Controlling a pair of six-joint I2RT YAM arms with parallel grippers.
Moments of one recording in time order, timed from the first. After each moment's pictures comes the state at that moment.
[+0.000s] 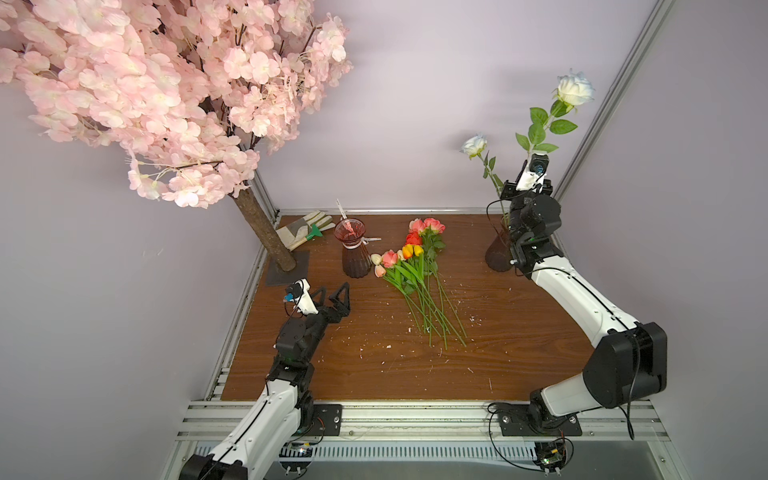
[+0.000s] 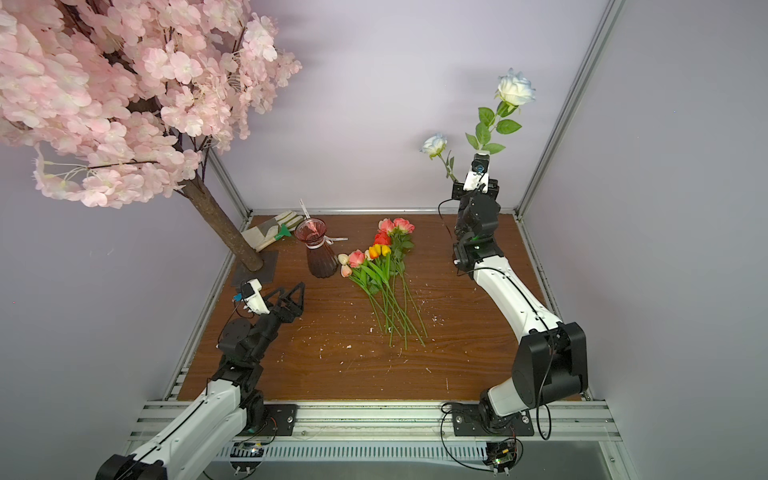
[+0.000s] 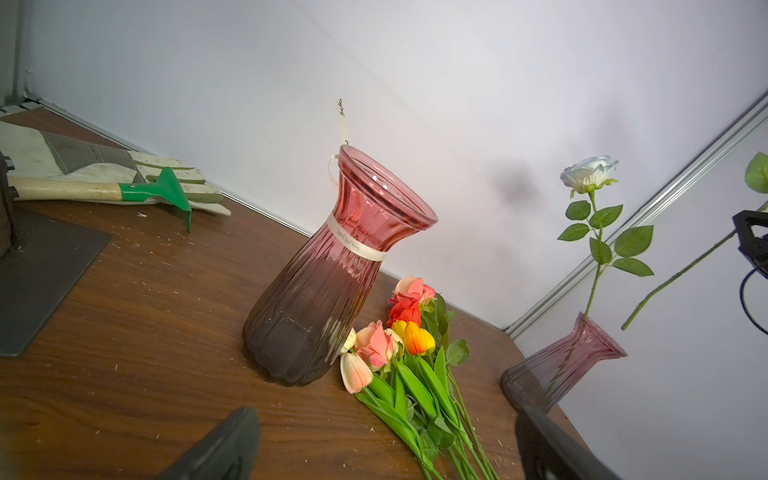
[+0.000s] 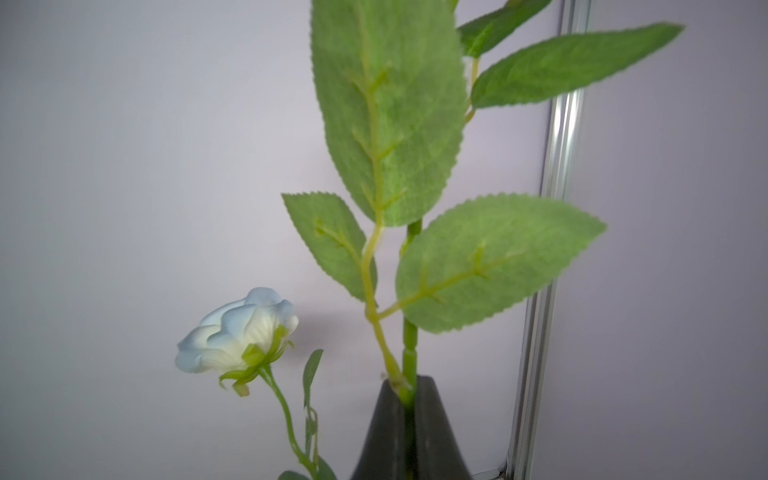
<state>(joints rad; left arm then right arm) -0.17 0.70 0.07 0.67 0.12 -0.61 0.27 1.50 1.28 0.62 0.52 -0.18</state>
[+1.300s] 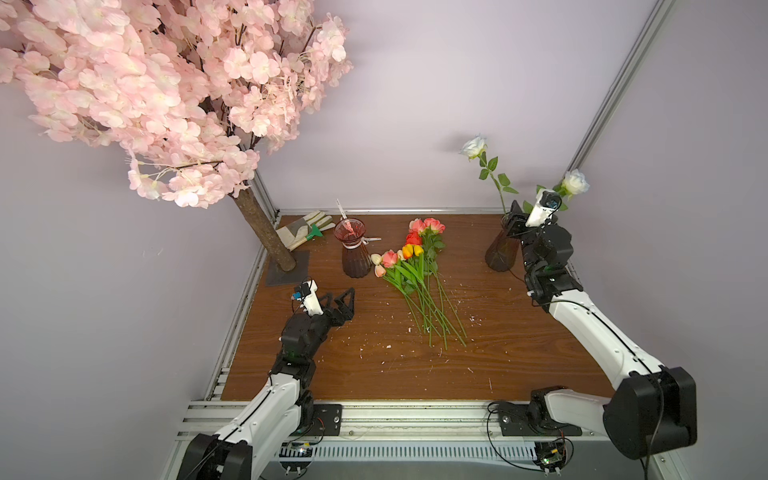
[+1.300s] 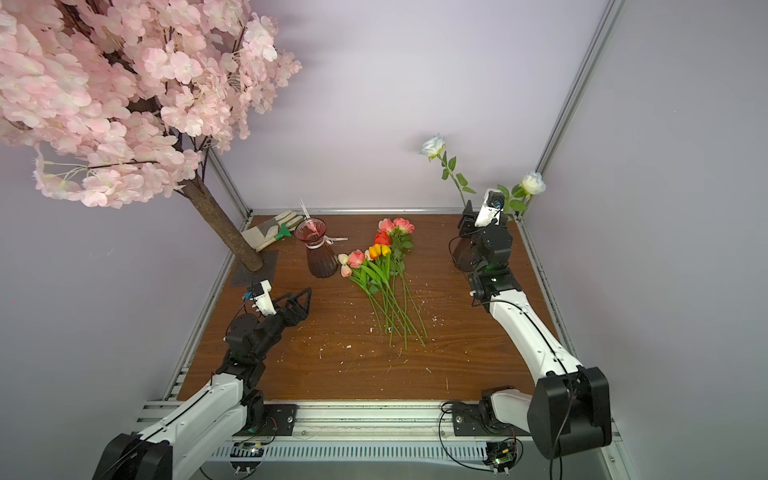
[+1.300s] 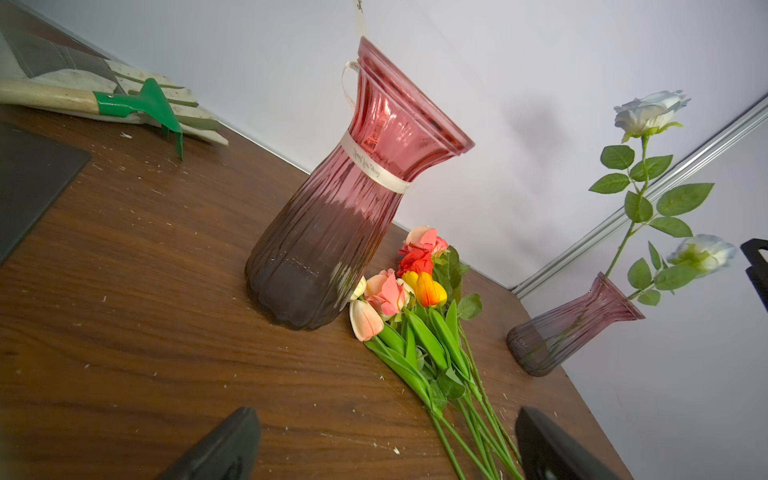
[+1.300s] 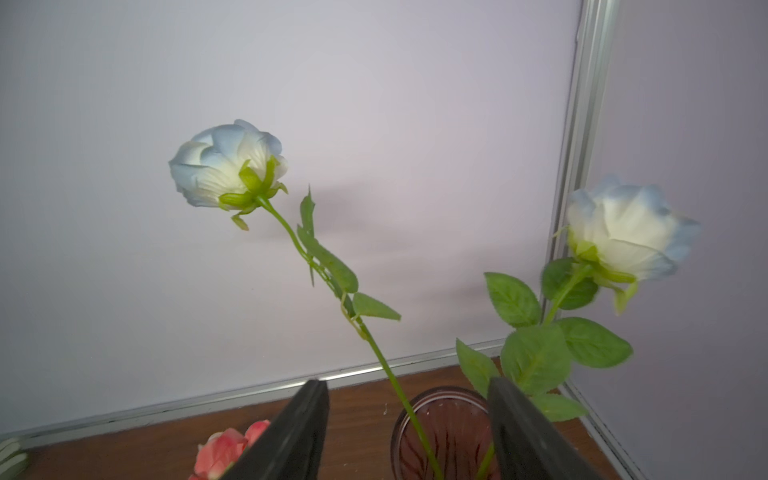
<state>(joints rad) -0.17 0.82 0.07 0.64 0.19 -0.63 0.21 1.23 0.95 0.34 0.31 0.12</state>
